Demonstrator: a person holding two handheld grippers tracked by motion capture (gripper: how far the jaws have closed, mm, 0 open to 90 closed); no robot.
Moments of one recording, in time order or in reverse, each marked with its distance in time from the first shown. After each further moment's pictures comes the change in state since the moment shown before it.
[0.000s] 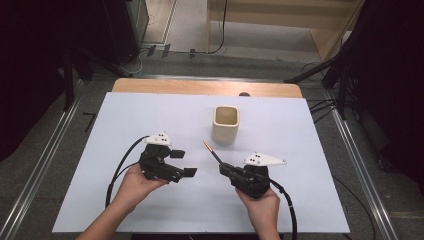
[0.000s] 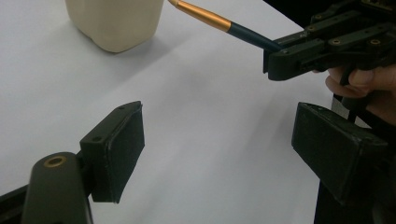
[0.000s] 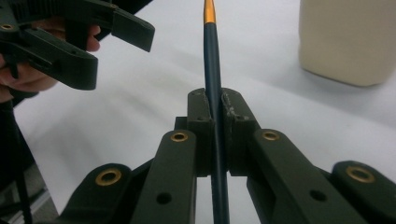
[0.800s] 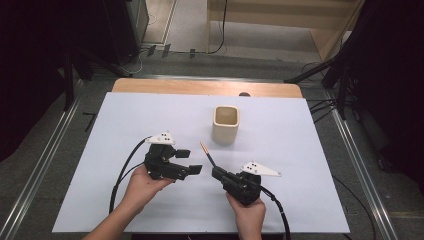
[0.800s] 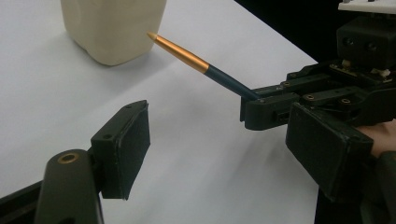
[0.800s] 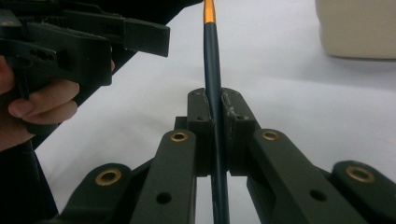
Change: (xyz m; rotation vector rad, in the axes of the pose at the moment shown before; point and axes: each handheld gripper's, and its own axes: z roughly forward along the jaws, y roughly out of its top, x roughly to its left) left arm -0.003 0.001 0.011 -0.062 -0.007 -0.042; right arm 0.003 -0.031 0.025 -0.139 0.056 0.151
